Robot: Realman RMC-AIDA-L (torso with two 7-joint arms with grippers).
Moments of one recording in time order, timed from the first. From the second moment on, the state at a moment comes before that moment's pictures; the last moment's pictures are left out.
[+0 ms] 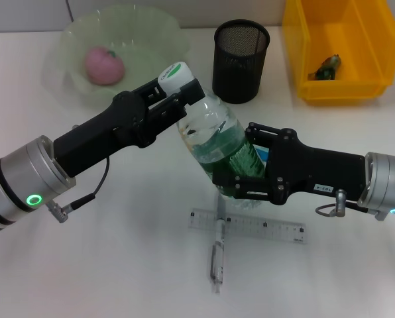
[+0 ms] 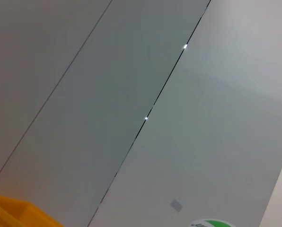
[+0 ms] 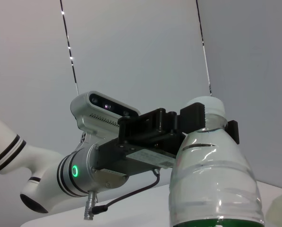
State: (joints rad) left arm -0.55 -2.08 0.96 0.13 1.27 1.69 -1.14; right arm 0.58 2.09 -0.78 -0.24 -1.74 -1.60 0.90
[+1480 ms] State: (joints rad) left arm -0.56 -2.08 0.95 0.13 1.27 1.67 -1.14; right arm 0.60 2.08 -0.82 -0.28 -1.74 -1.53 0.97
